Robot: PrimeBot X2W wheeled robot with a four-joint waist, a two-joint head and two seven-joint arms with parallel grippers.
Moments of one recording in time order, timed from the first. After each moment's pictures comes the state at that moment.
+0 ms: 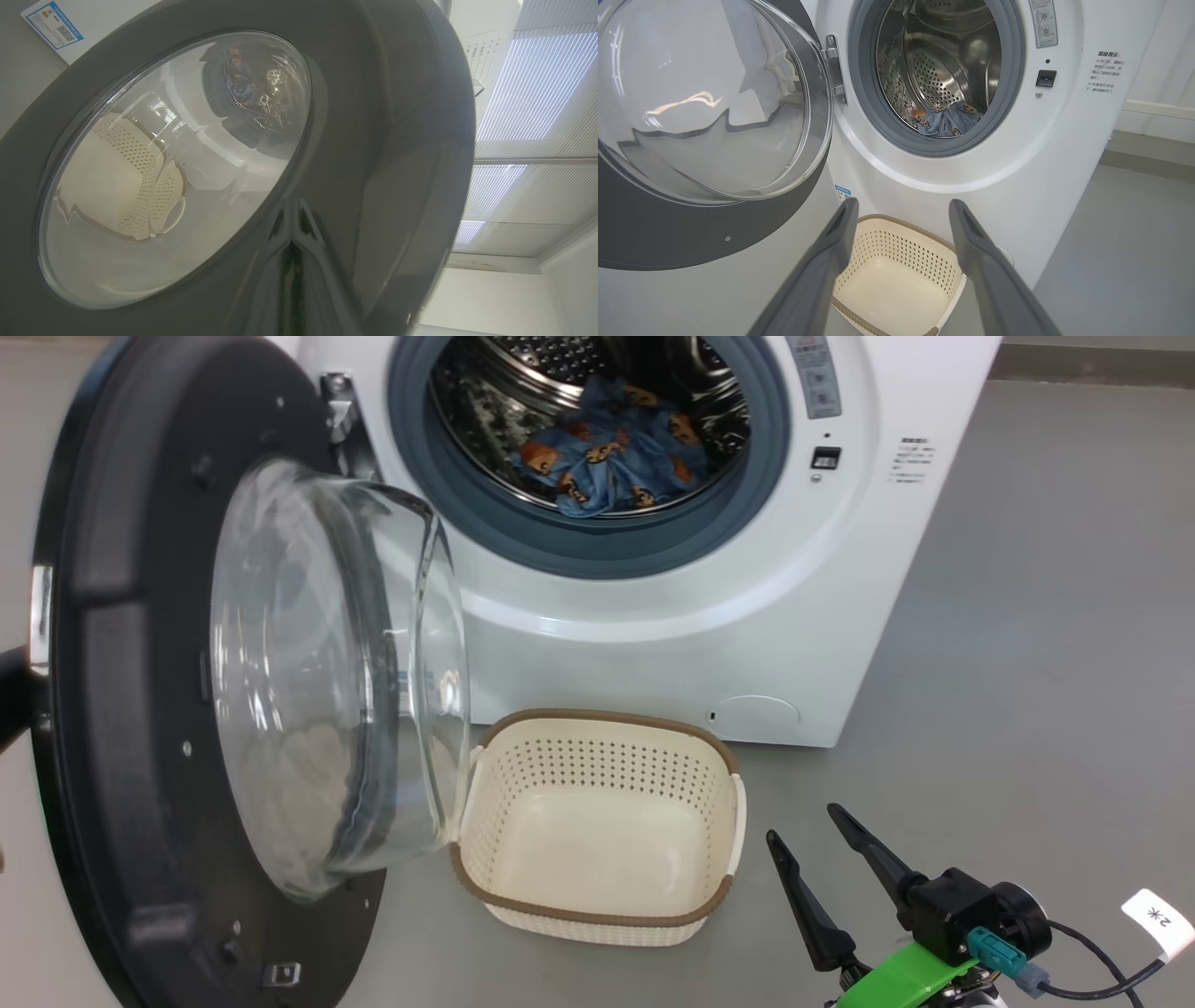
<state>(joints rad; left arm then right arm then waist) -0.58 0.28 0.38 0.11 -1.32 0.45 1.14 -0.08 -0.09 0.20 0.23 0.13 0.13 -0.25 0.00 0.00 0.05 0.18</state>
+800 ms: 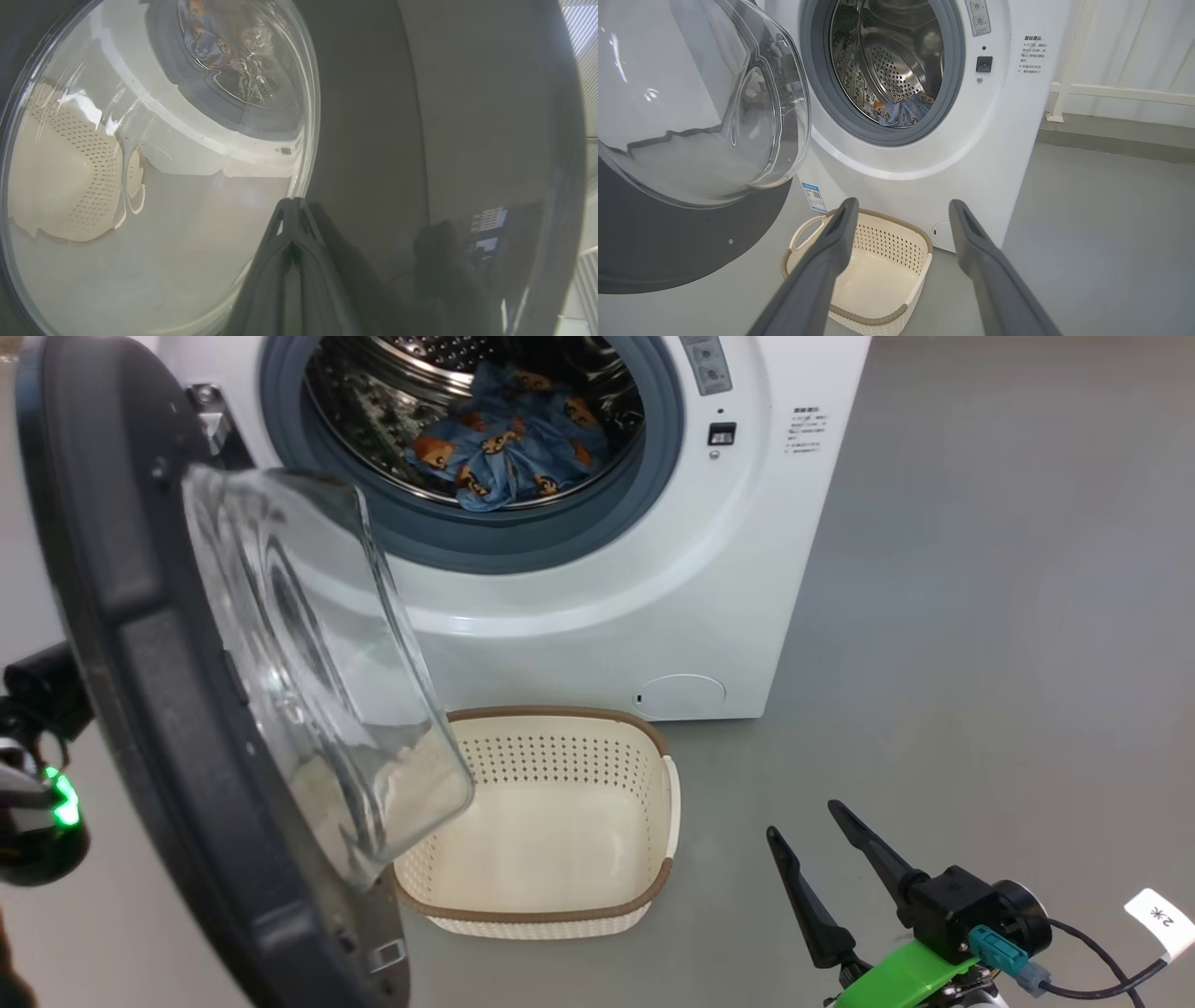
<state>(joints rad) -0.58 0.17 0.37 0.12 -1.32 0.42 1.03 -0.08 -0.09 0.20 0.22 0.13 0.13 -0.25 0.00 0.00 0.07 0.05</state>
